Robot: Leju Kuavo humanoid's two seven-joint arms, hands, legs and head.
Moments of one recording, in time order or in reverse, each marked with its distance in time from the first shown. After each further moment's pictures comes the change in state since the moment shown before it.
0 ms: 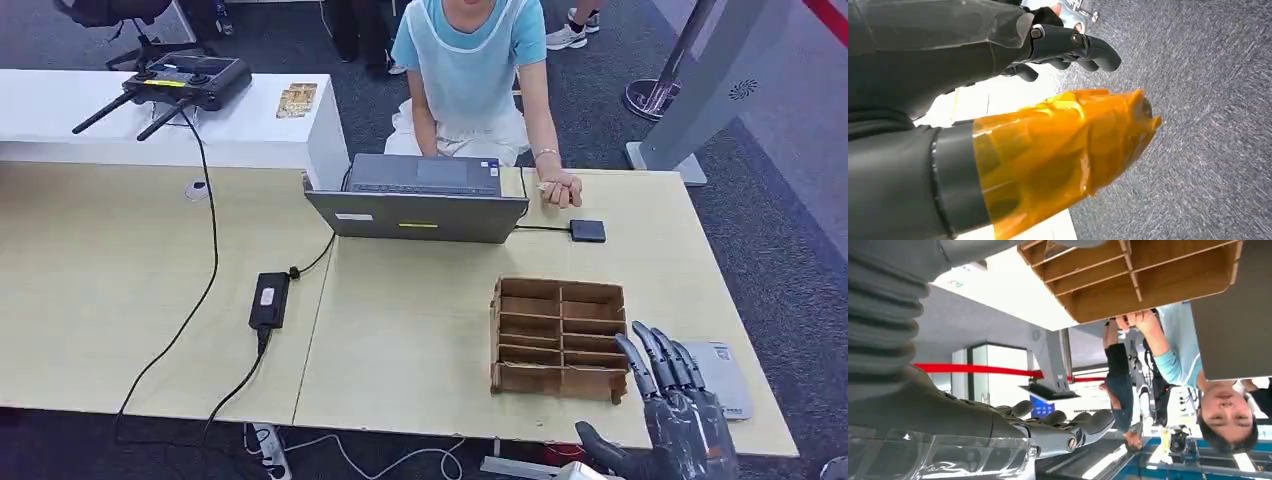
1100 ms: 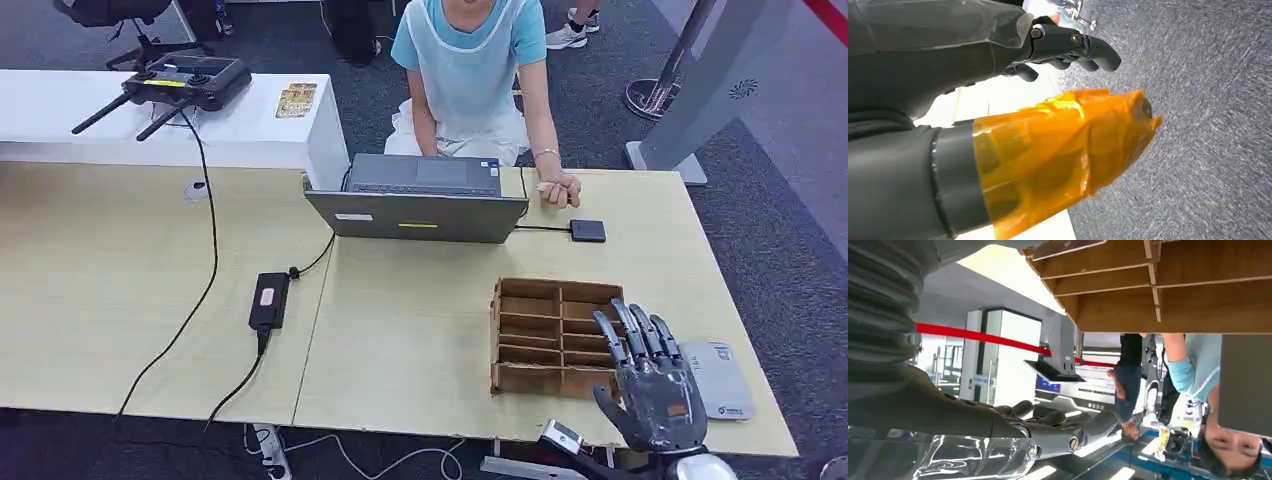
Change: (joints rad) left arm -0.001 -0.002 0.001 0.000 -0.035 -0.003 0.001; right arm -0.175 0.074 0.021 0.195 0.138 0.124 0.001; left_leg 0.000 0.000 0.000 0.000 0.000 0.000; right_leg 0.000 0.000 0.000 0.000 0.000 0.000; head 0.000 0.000
